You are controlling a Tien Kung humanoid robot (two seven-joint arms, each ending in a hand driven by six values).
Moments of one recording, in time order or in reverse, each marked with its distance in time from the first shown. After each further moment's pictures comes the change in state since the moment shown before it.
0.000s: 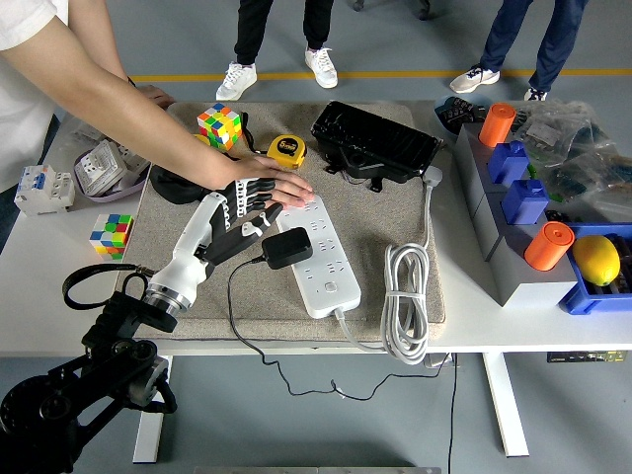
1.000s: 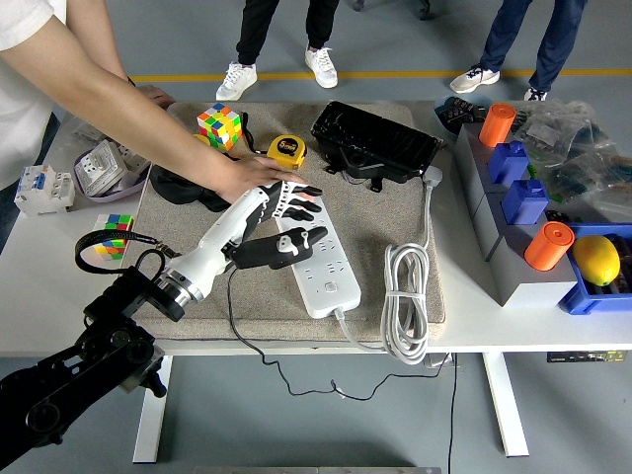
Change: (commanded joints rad) left arm -0.050 0.044 -0.046 -0.192 0.375 -0.247 0.288; right arm -0.005 -0.004 0.029 0.018 -0.034 -0.001 -0.003
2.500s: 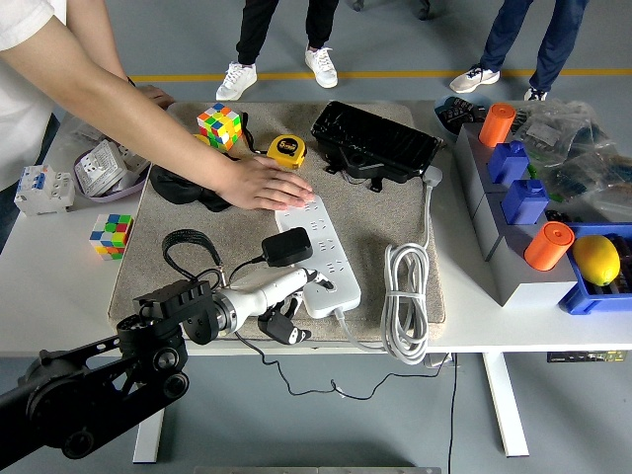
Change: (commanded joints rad) left arm -0.089 -0.051 0.163 0.069 0.410 -0.282 0.426; right arm 0.001 0.003 0.008 0.000 0.003 0.003 0.003
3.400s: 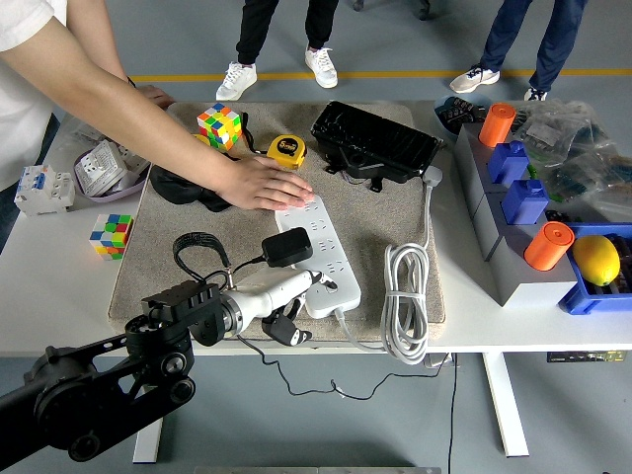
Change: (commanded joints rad) left arm -0.017 -0.008 0.031 0.002 0.063 -0.015 0.030; right arm 0.002 0.000 0.010 0.006 -0.010 -0.001 0.000
